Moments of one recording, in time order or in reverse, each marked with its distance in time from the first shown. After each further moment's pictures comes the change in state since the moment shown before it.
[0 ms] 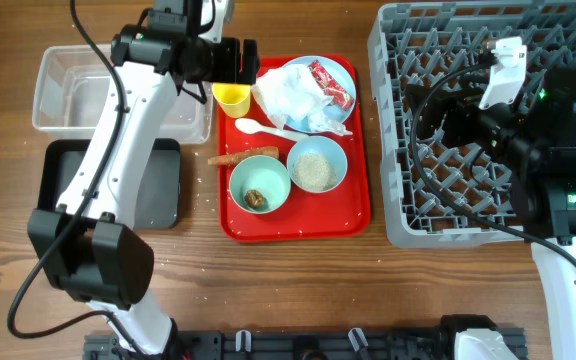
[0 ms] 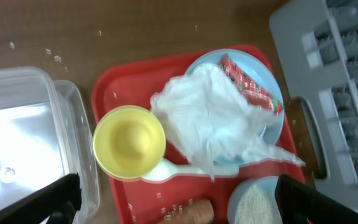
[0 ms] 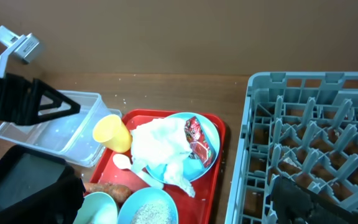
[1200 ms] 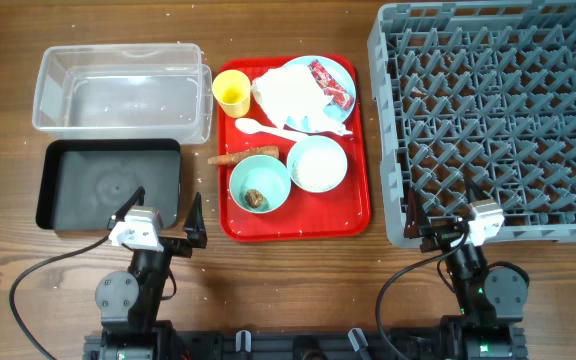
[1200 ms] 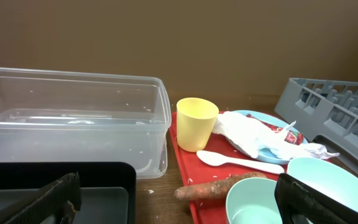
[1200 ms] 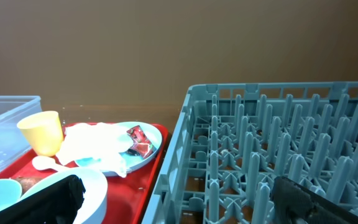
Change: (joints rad) left arm 0.225 -1.859 -1.808 0.871 -0.031 -0.016; right arm 0.000 -1.098 -1.189 0.581 0.244 -0.016
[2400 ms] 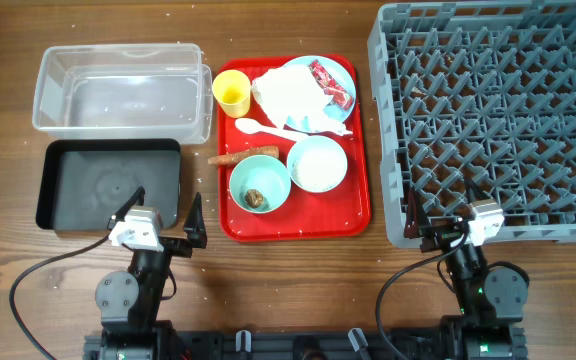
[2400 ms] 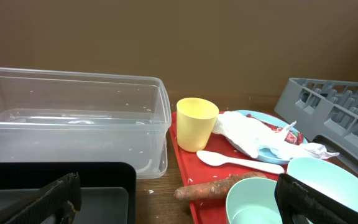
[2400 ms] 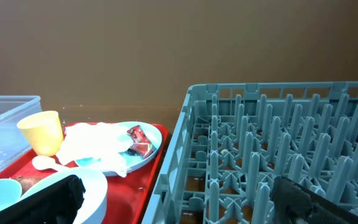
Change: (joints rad) left arm 0.000 0.000 0.000 0.000 0.000 0.000; right arm 0.000 0.000 0.000 -0.001 0.000 0.000
